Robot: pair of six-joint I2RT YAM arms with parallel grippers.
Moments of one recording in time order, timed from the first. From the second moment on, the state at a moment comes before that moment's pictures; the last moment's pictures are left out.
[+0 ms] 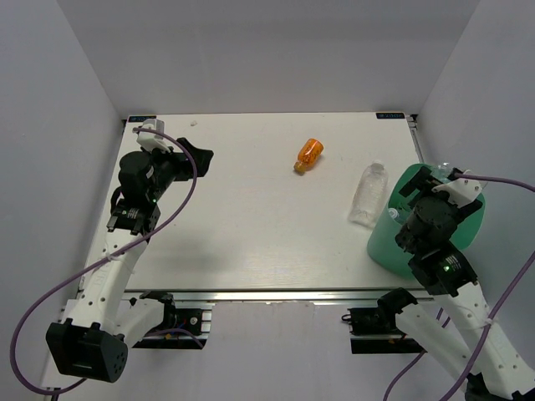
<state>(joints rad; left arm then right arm) -0.15 0.98 0.92 -0.04 0.23 -0.42 0.51 0.58 0.82 -0.28 1.12 0.14</state>
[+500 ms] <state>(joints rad) -0.15 0.99 0.90 -0.04 0.19 -0.42 0.57 1.03 1.28 -0.31 0.79 0.05</state>
